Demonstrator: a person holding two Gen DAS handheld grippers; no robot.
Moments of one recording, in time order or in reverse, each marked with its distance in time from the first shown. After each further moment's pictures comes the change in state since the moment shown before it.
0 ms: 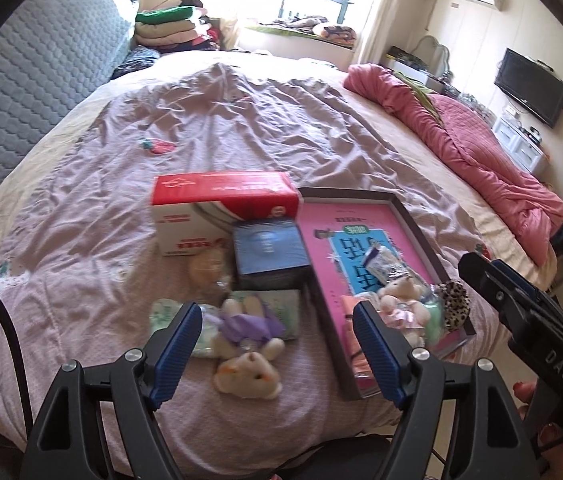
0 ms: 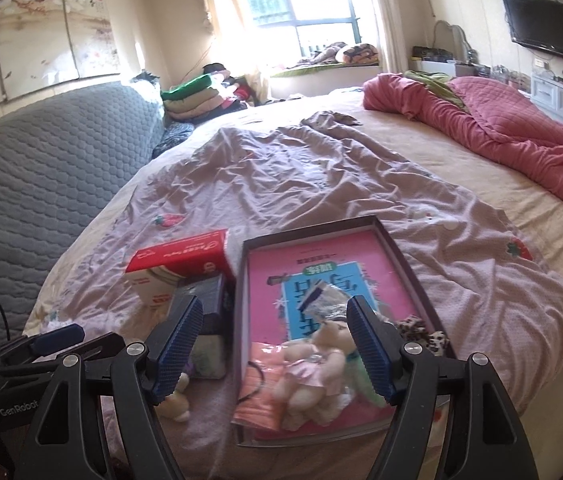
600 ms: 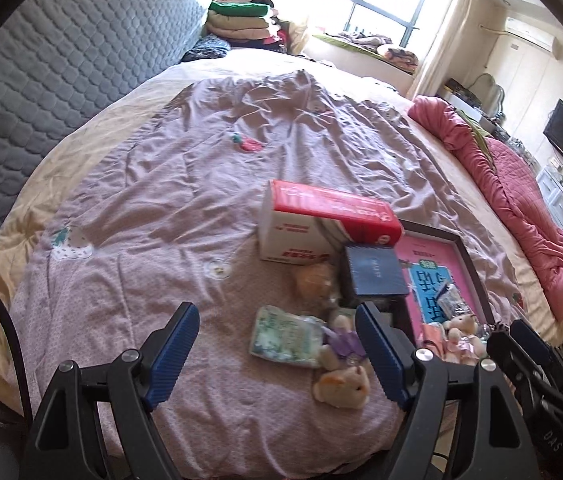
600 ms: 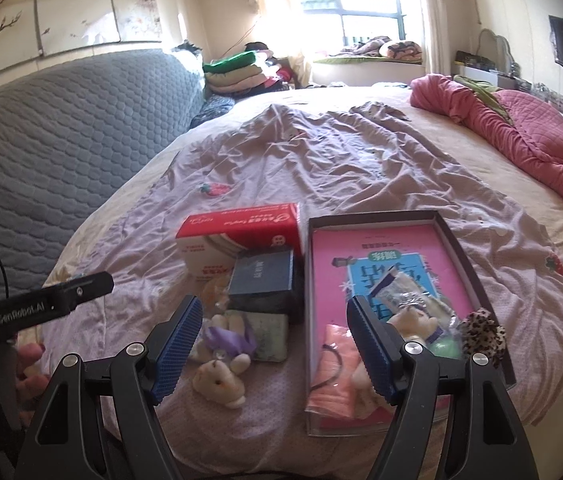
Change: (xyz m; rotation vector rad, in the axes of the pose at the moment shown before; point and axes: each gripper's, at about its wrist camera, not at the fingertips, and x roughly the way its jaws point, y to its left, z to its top) left arm -0.014 0.104 0.004 -0.186 -0.023 0.105; right arm 0.019 0.070 -0.019 -0.131 0.075 0.076
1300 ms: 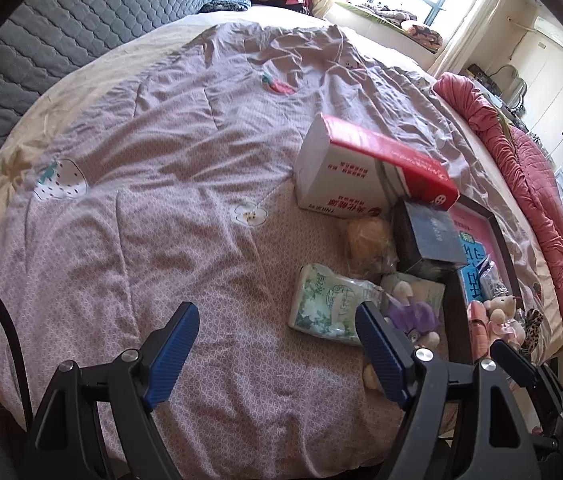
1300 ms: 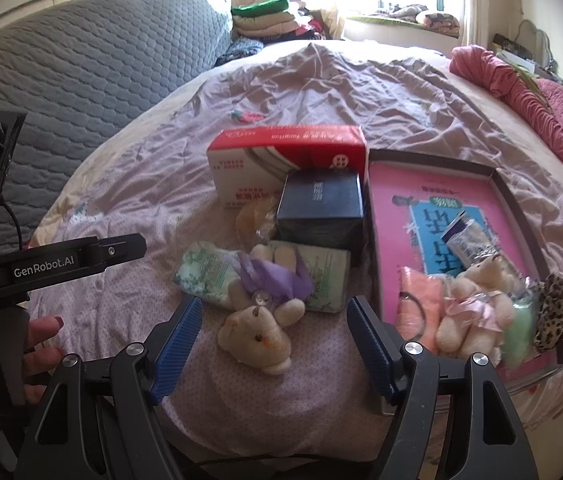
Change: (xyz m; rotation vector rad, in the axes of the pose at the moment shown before) left arm 0.064 0.039 -0.026 -0.066 0.147 -0.004; right arm 0.070 0.043 -0.041 -0.080 0.197 0.037
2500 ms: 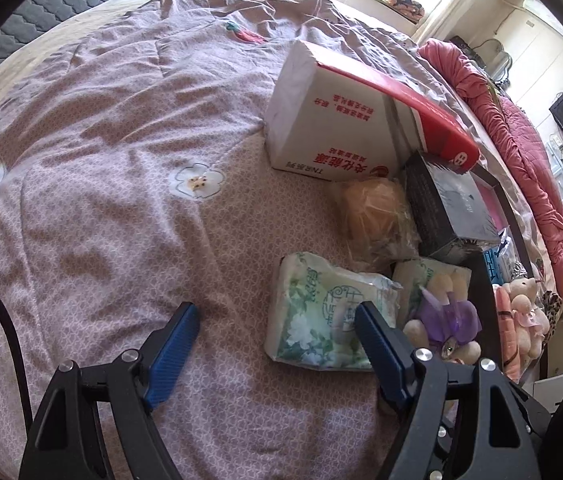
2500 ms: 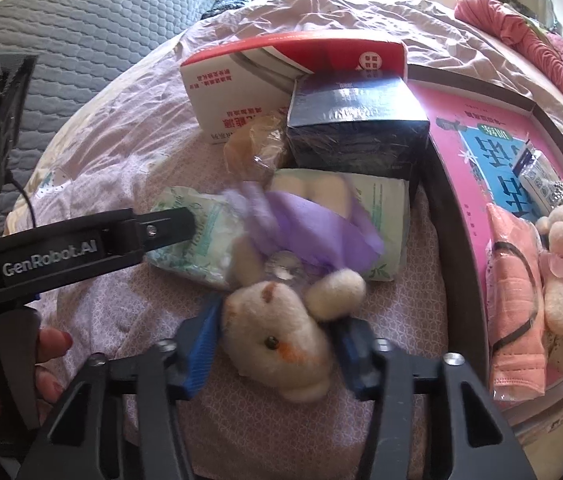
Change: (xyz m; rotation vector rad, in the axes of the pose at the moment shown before) left arm 0.081 -0.011 0.006 0.055 0.104 -0.083; right arm 0.083 0.006 -0.015 0.057 0.130 0.018
